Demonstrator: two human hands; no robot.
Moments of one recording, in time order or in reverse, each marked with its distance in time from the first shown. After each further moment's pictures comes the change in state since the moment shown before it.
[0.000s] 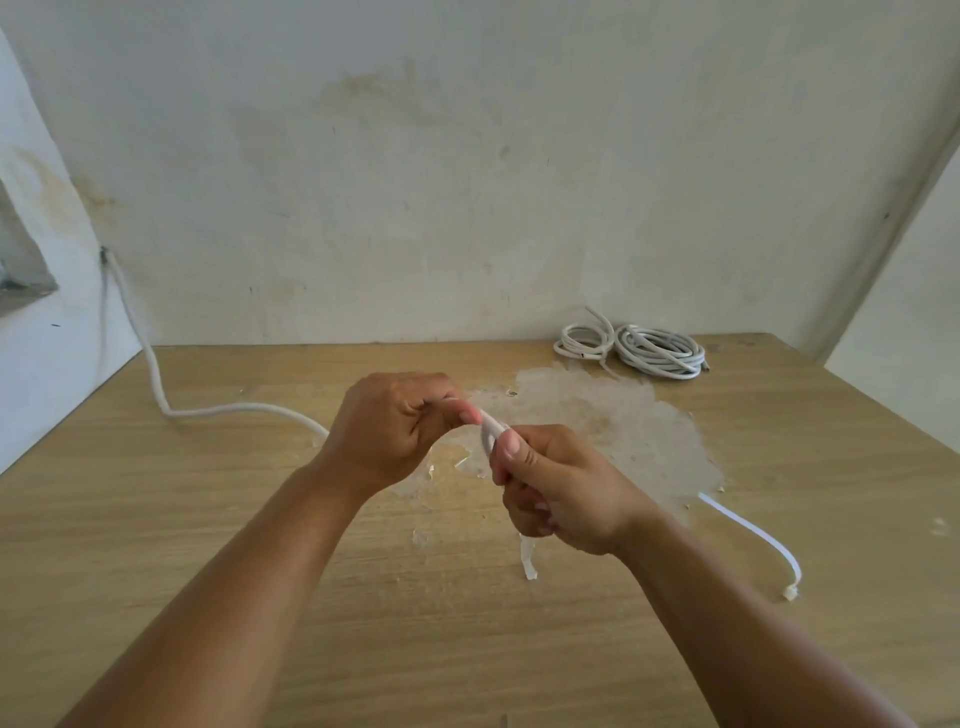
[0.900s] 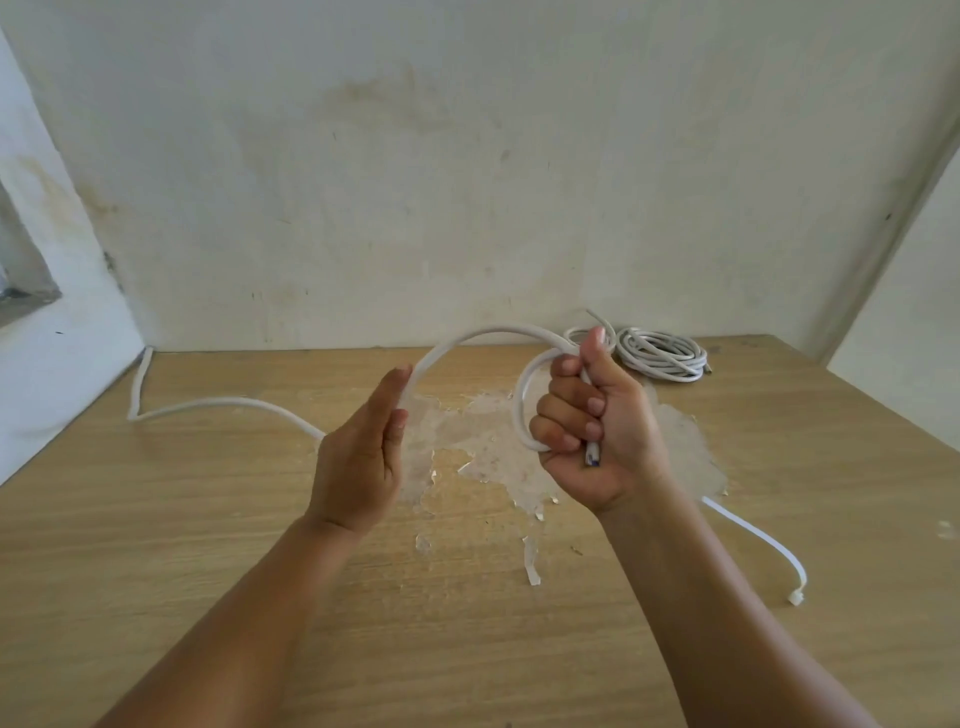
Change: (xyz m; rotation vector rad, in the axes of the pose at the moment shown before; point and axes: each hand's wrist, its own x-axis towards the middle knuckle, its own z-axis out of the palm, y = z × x) left_hand -0.048 -0.036 0.020 0.162 0.262 -0.162; right_hand 0.017 -0.045 -0.001 0.923 0.351 -0.108
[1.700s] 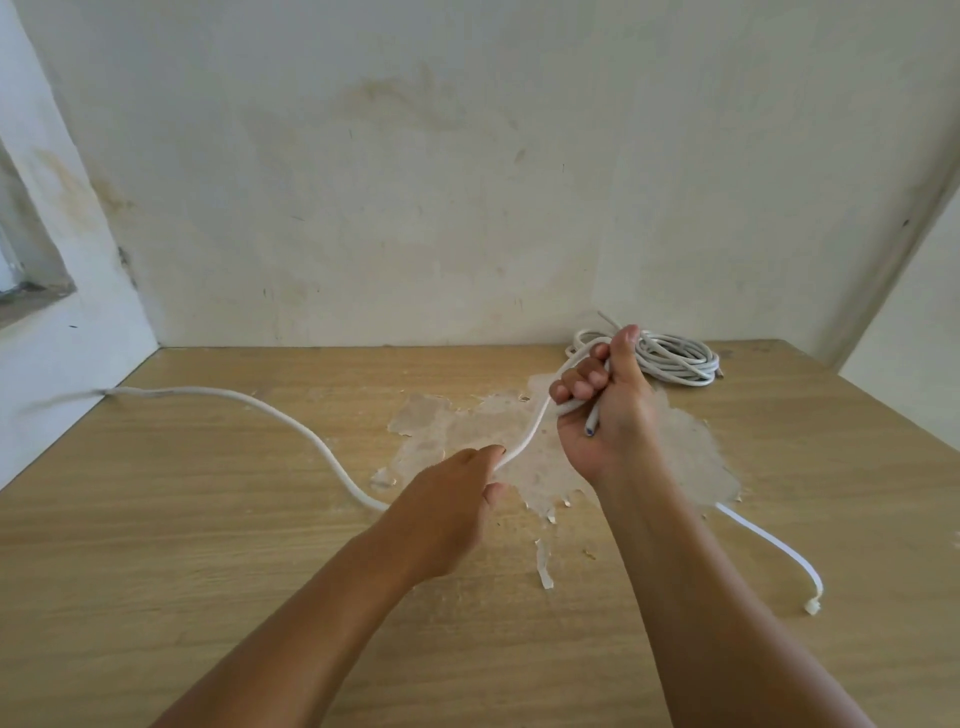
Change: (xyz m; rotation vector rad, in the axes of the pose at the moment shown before) left_hand -0.012 0.054 0.016 0.107 -0.784 -0.177; right_hand 0.039 0.006 -0.012 -0.029 0.207 -0.314
